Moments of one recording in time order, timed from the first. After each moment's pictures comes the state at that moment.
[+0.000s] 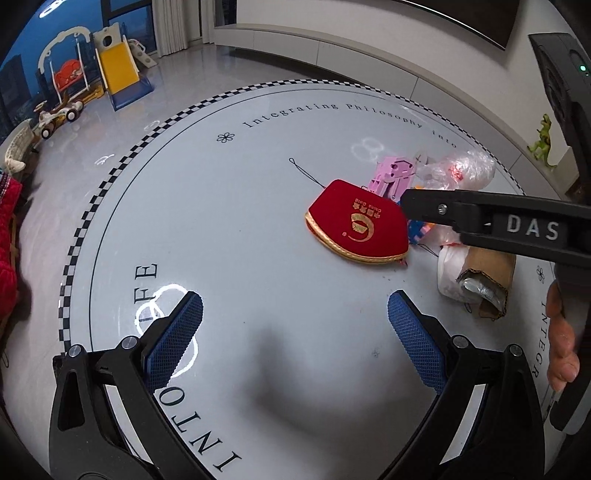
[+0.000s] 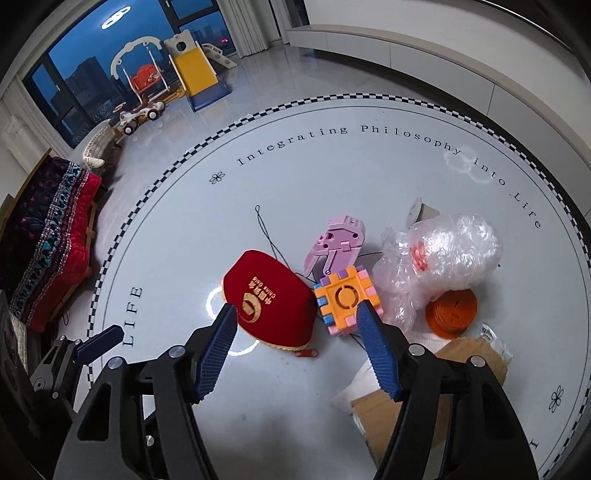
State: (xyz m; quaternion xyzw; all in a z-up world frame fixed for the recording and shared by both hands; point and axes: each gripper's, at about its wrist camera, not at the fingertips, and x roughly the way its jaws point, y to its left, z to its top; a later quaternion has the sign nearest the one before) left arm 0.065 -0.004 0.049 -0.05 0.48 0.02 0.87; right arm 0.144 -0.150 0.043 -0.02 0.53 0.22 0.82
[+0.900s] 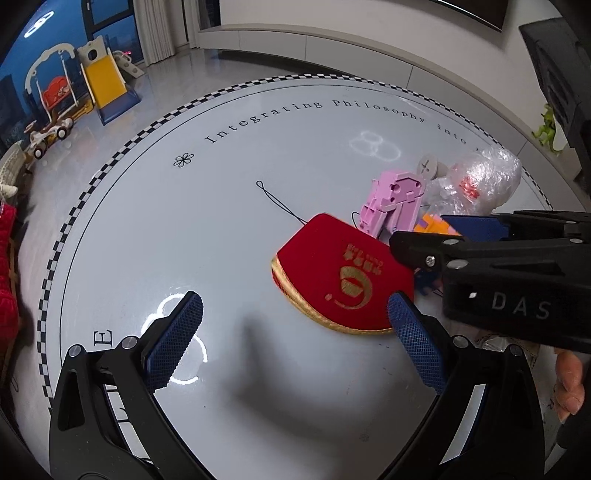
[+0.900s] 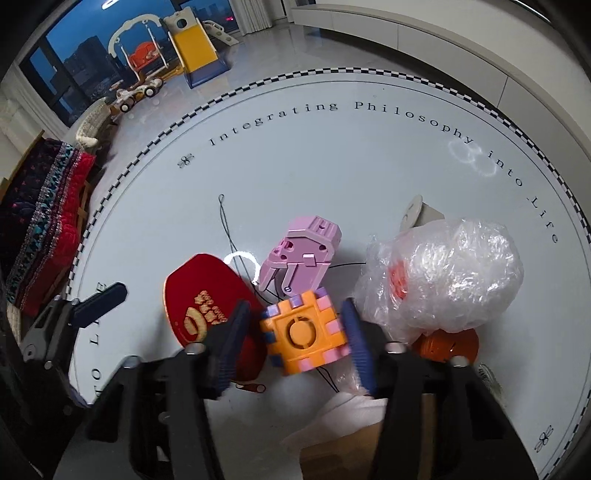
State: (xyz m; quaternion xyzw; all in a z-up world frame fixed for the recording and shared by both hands) left arm 0.121 -0.032 0.029 -0.02 0.49 0.01 0.87; right arm 0.181 -0.169 0.017 -0.03 0.56 0.23 0.80
